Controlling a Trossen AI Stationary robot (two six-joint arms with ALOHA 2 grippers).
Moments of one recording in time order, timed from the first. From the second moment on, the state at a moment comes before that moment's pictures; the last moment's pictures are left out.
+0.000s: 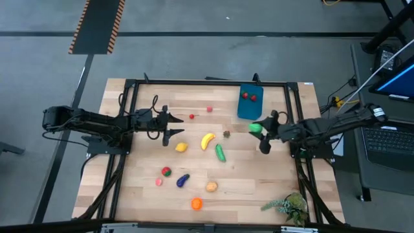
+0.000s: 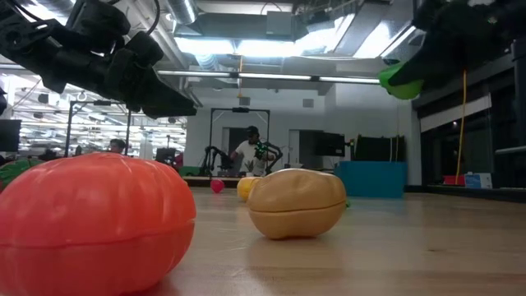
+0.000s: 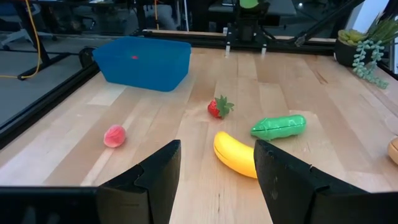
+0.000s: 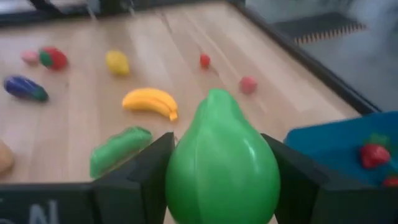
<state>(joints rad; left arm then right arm) 0.21 1.03 0.20 0.58 0.05 0.00 0.23 0.74 0.47 -0.26 0.54 0.30</state>
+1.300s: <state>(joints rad) 0.21 1.03 0.20 0.58 0.05 -0.05 0.23 0.21 0.24 -0.08 0.50 -0.02</state>
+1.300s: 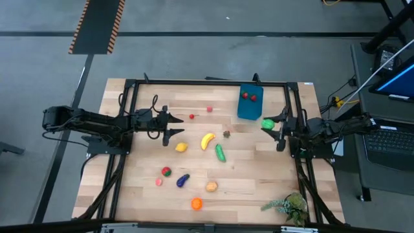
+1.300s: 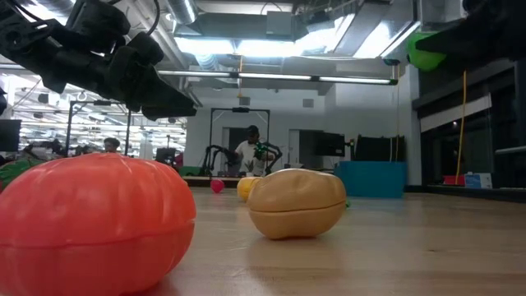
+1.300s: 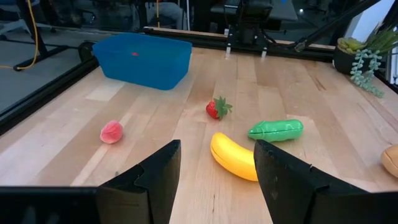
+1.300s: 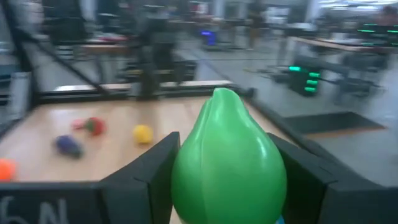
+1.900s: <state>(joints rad) 0.21 1.03 0.20 0.60 0.05 -0.03 0.20 0.24 0.24 -0.09 0.79 -0.01</state>
